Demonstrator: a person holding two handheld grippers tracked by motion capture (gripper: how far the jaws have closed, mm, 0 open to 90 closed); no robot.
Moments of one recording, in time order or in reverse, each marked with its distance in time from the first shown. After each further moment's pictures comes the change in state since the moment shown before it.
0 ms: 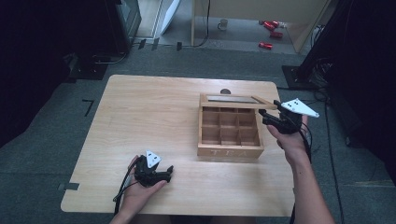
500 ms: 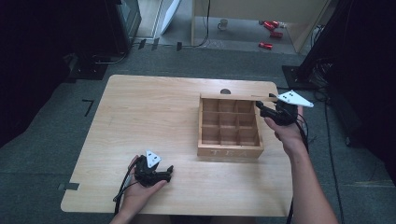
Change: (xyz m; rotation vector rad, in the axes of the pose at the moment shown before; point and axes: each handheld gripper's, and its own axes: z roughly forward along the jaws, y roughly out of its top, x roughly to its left) left arm 0.000 0.000 0.000 0.001 0.001 -0.001; right arm -0.006 0.012 0.025 0.010 0.026 -0.035
